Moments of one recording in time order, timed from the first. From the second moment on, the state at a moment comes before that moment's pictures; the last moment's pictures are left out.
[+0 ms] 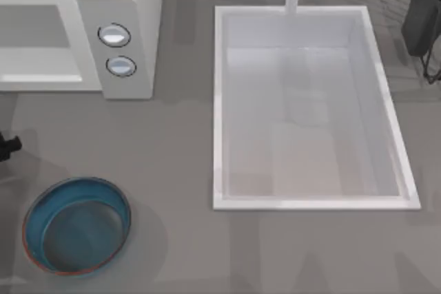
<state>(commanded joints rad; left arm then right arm) 0.20 2.19 0.37 1.57 -0.14 0.00 0.00 0.00 0.00 0.00 0.00 0.00</state>
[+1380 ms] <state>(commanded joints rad) 0.19 1.56 0.40 0.91 -0.15 0.00 0.00 0.00 0.00 0.00 0.00 0.00</state>
